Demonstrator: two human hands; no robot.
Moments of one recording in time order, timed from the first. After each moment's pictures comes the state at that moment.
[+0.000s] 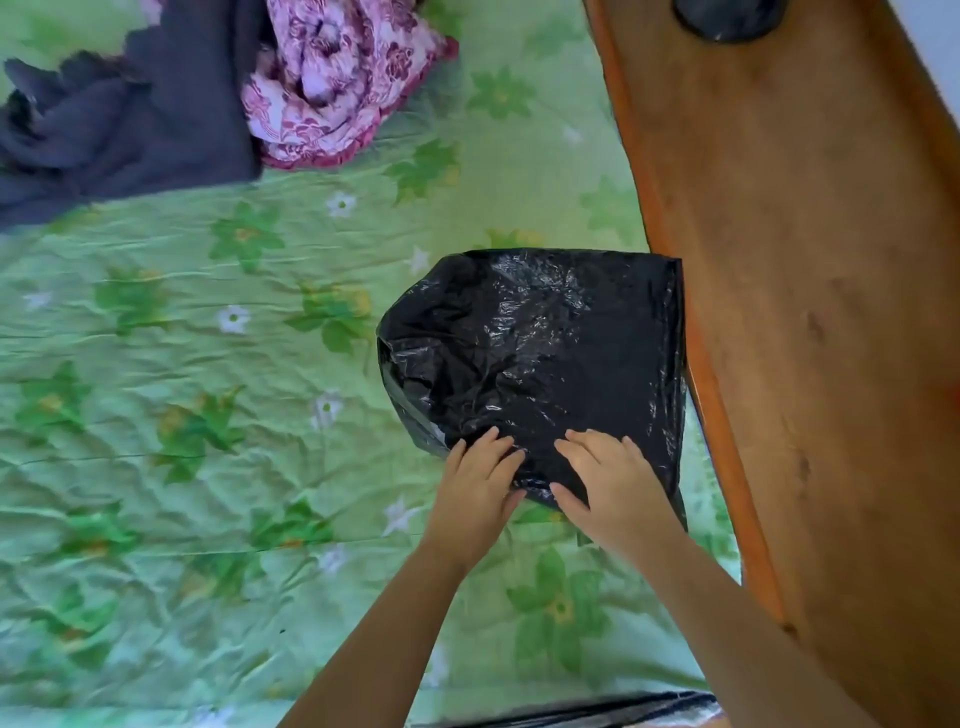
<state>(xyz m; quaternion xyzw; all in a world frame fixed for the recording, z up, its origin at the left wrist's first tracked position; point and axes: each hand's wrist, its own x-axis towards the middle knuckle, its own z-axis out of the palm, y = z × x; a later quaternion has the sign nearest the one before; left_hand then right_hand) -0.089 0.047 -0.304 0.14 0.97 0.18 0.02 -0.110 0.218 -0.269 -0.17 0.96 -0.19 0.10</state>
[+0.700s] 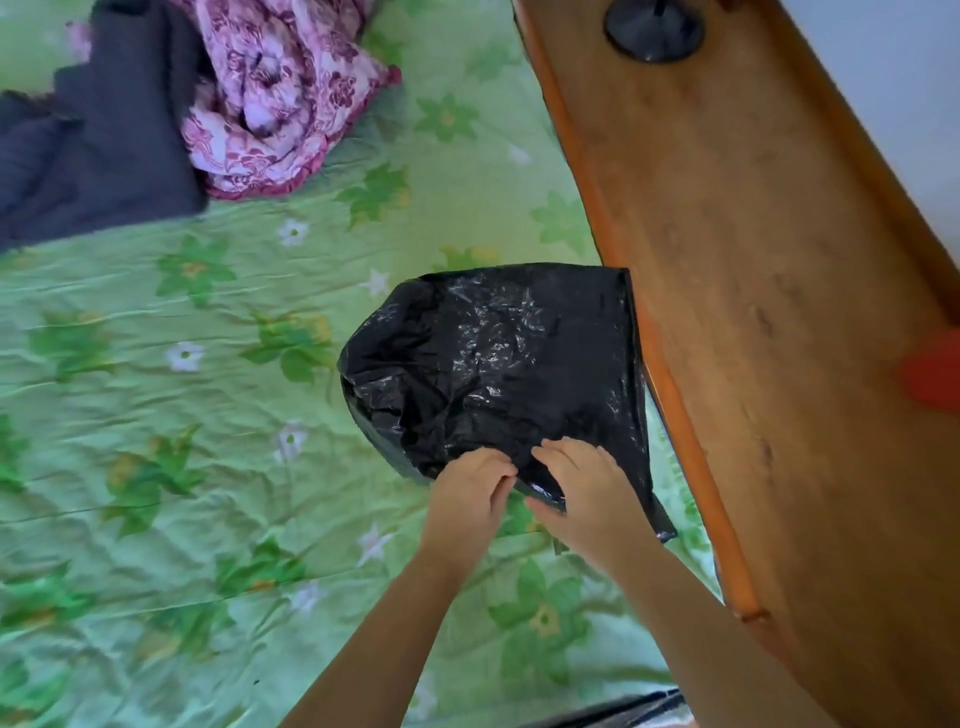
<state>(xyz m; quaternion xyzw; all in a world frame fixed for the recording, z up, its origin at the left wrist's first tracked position) -0.104 0.069 -0.284 0.11 0.93 0.35 0.04 -0.104 0.222 -0.268 -0.13 0.96 -0.23 0.11</state>
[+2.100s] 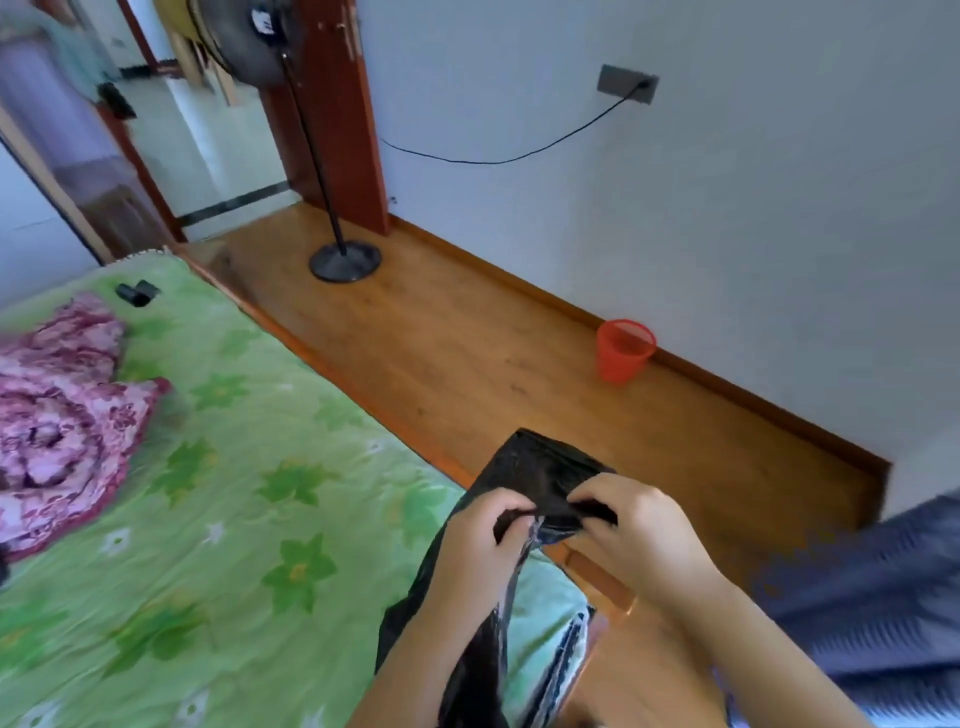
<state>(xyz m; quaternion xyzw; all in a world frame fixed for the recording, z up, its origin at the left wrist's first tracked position) -0.017 0.173 -0.038 0.35 0.77 0.51 0.17 0.086 0.313 -0.003 0.22 0.94 -0.24 -0.08</state>
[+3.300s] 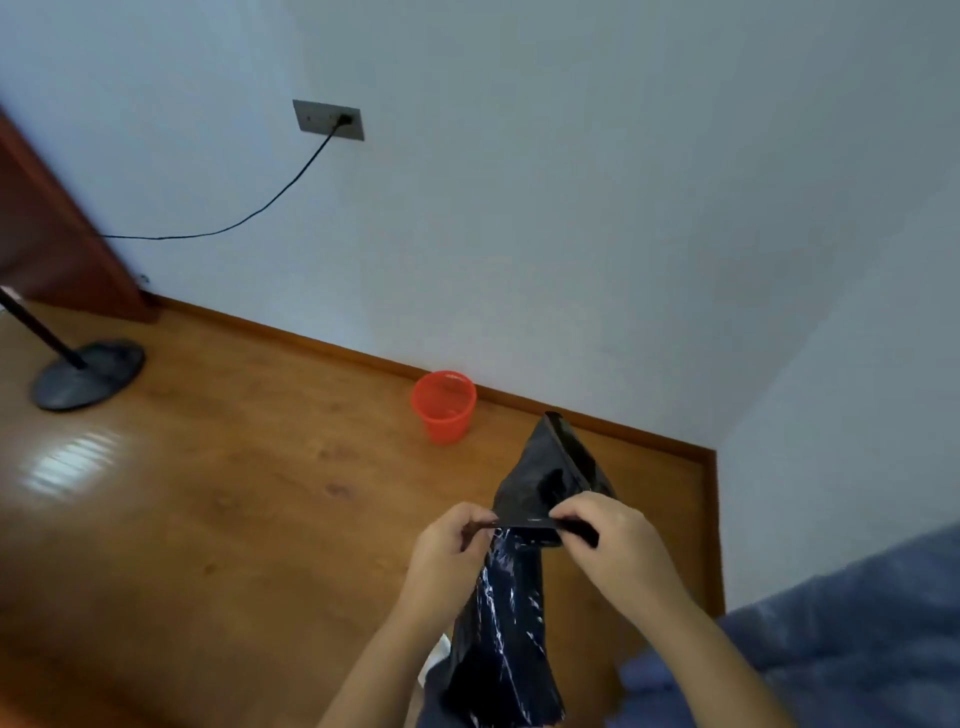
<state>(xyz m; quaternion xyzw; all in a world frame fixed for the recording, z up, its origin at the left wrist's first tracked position) -0.003 0.697 -0.066 0.38 0.74 0.43 0.35 0.158 0.784 -0.028 0.39 0.86 -0.28 -0.18</state>
